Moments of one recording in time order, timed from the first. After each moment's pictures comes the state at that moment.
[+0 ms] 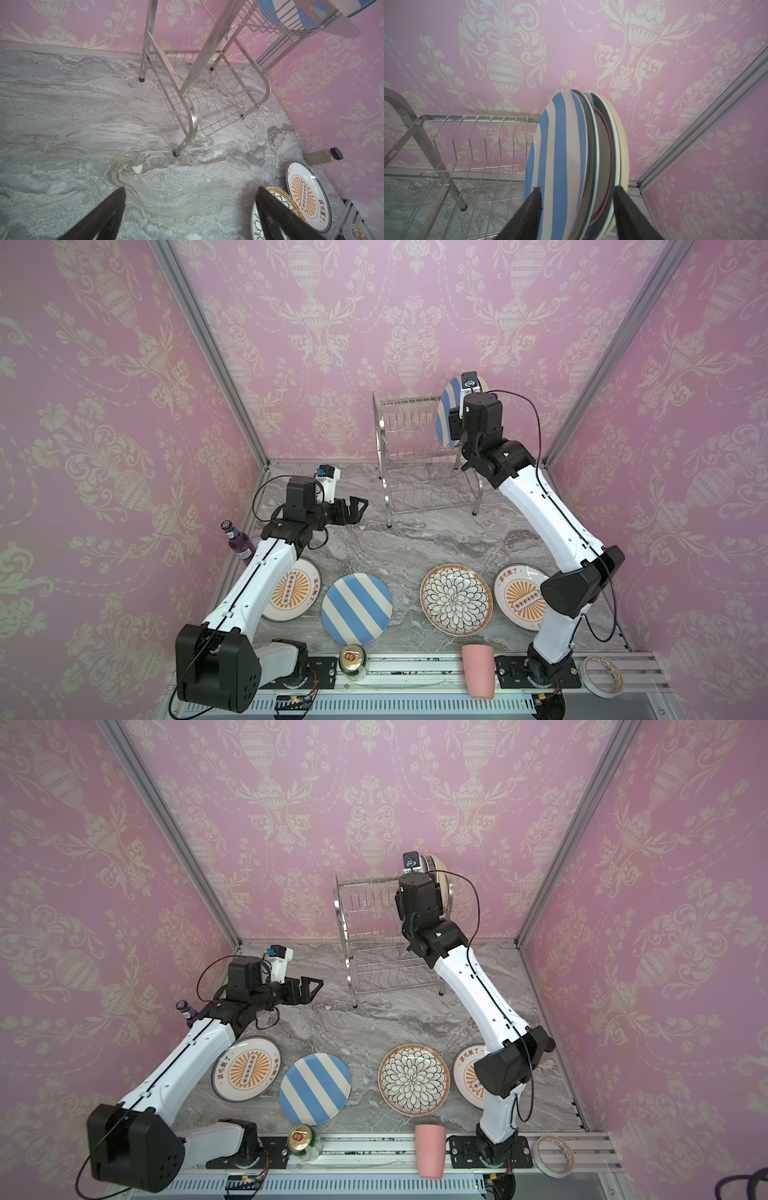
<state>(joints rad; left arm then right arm) -0.15 1.25 1.02 -0.33 0.43 -0.25 0.50 1.81 2.11 -0.48 0.68 -0.13</state>
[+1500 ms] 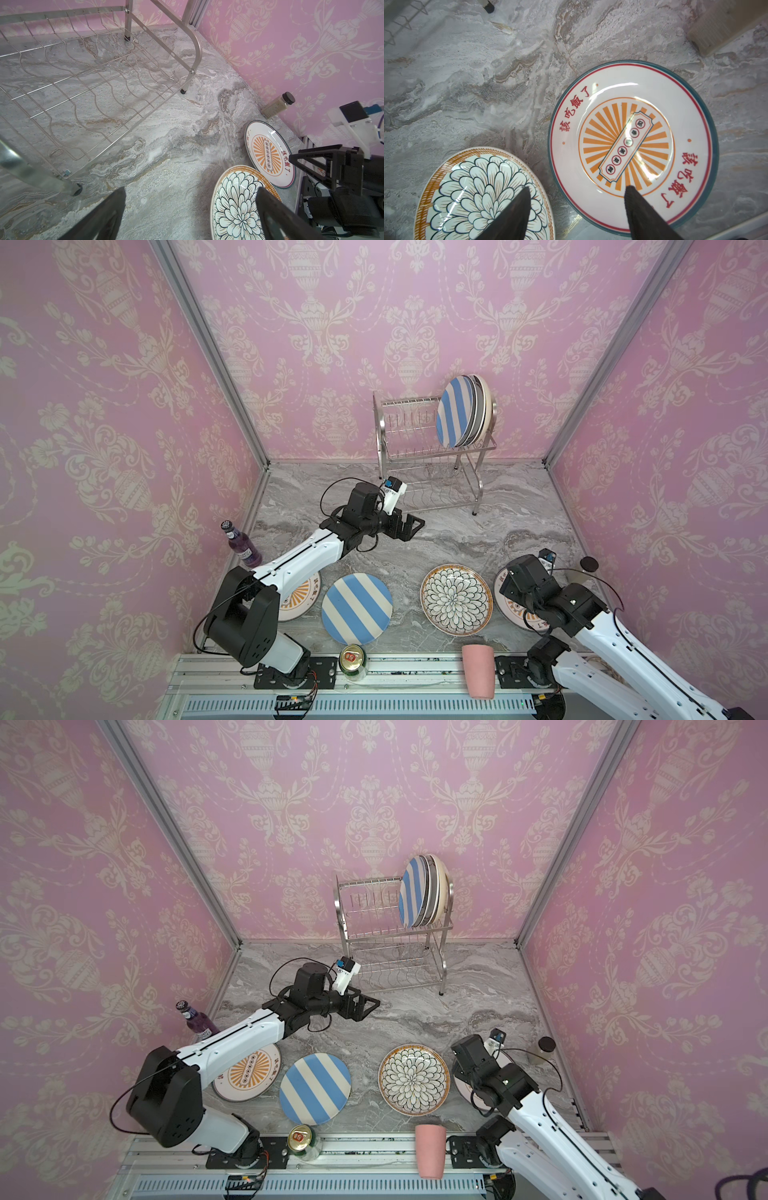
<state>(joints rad) -0.53 1.50 1.06 -0.08 0.46 -0.23 0.51 0.74 0.60 -1.00 0.40 1.00</state>
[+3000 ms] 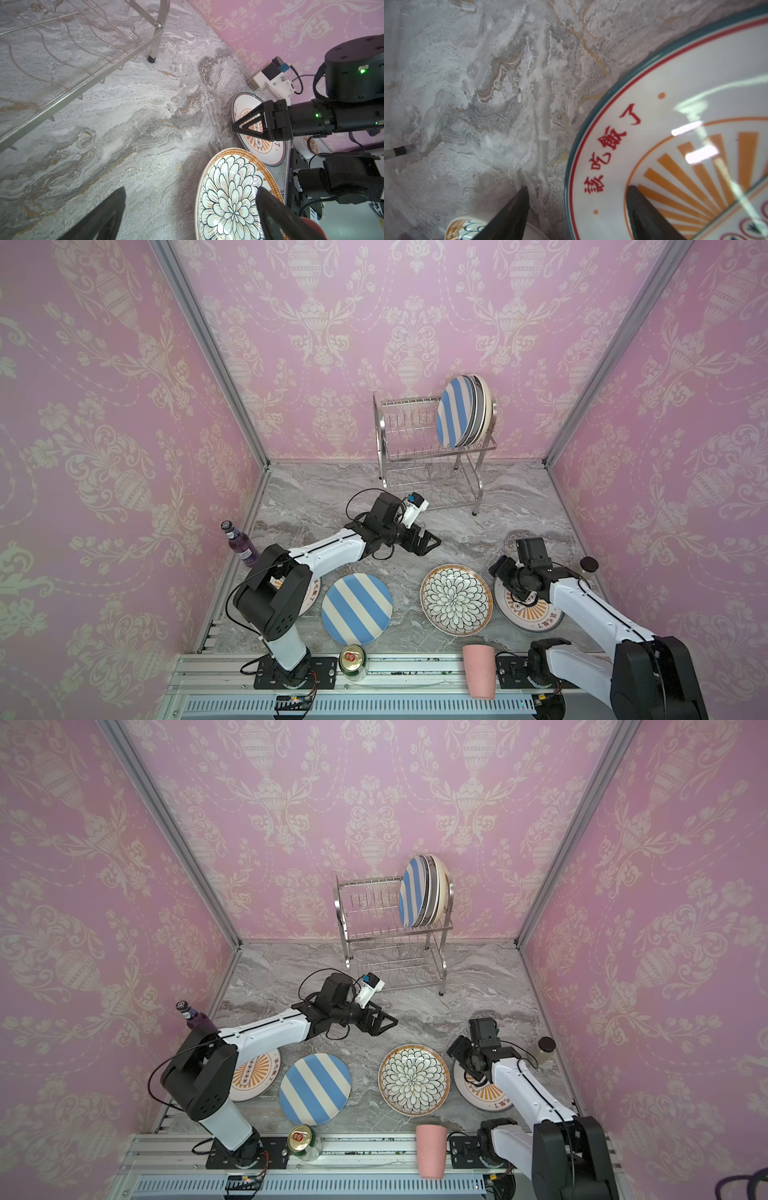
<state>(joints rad) -0.63 1.70 1.07 -0.01 0.54 -0.22 0.07 1.13 0.49 -0.45 -0.10 0.82</state>
